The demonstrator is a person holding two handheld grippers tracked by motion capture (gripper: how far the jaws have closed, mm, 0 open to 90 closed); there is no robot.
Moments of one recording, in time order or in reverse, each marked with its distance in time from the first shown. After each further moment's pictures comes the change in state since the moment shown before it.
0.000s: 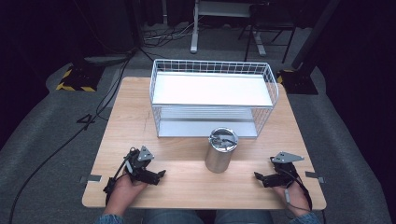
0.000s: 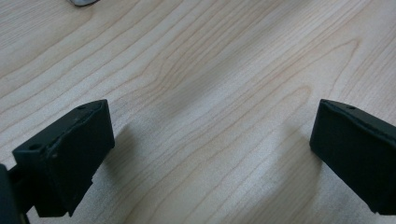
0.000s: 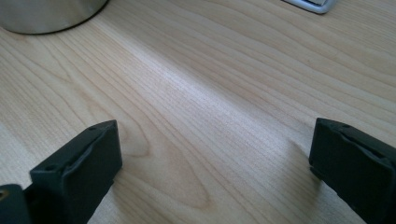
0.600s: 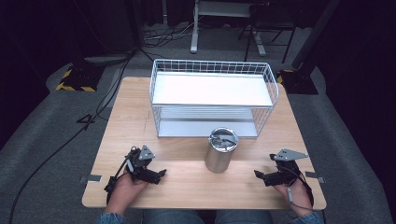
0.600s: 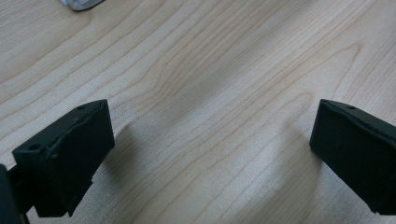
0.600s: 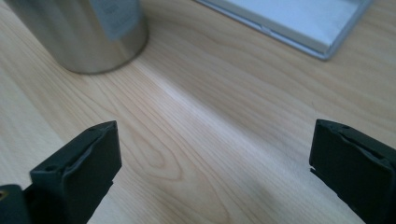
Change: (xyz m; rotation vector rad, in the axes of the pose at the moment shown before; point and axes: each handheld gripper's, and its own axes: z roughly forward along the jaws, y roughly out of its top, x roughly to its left) left arm 0.000 0.002 0.002 -0.001 -0.001 0.004; right arm 0.007 0.021 -0.020 -0.054 0.057 -0.020
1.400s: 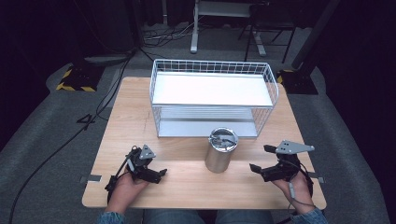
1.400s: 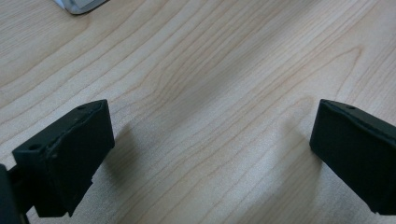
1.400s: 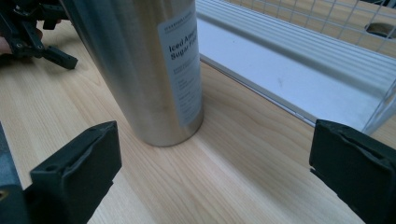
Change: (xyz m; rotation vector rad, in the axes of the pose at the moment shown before) left arm 0.000 0.002 0.001 0.004 -0.003 0.001; right arm 0.022 0.051 -0.026 -0.130 0.112 -0.024
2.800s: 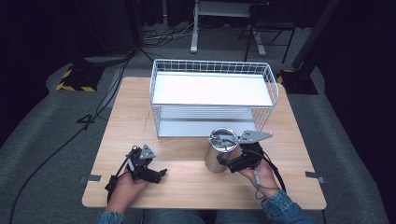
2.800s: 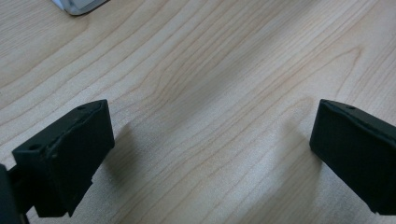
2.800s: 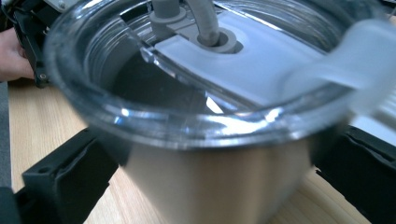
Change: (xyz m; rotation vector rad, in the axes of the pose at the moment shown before) left arm 0.000 0.000 0.000 -0.002 0.002 0.004; right arm 0.034 0.045 0.085 -0.011 0.129 -0.078
